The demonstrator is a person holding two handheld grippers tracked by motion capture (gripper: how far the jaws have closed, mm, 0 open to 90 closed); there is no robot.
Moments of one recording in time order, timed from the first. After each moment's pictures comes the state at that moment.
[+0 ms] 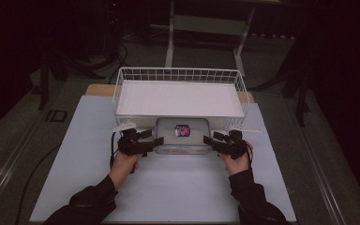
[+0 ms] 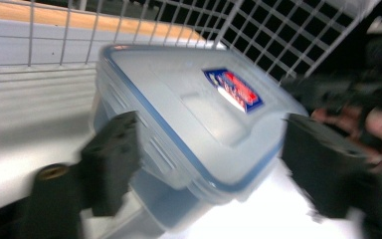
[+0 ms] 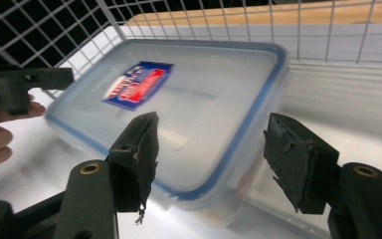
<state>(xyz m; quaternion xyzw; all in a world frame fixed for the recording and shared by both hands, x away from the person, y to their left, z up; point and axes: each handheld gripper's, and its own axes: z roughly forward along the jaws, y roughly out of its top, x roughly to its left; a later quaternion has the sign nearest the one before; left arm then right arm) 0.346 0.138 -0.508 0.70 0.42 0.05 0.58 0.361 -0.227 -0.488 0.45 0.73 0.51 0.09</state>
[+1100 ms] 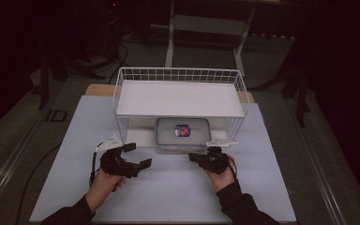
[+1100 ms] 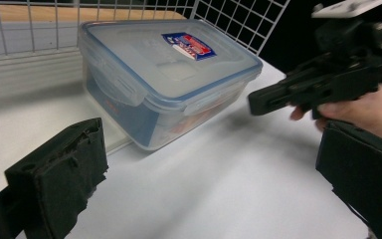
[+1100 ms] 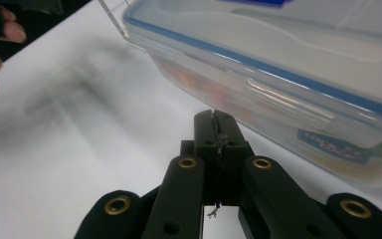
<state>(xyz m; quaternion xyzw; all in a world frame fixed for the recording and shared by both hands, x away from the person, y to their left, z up) 0.280 0.167 -0.492 0.73 0.38 0.07 0.56 0.324 -0.174 -0.510 0.38 0.80 0.46 0.04</state>
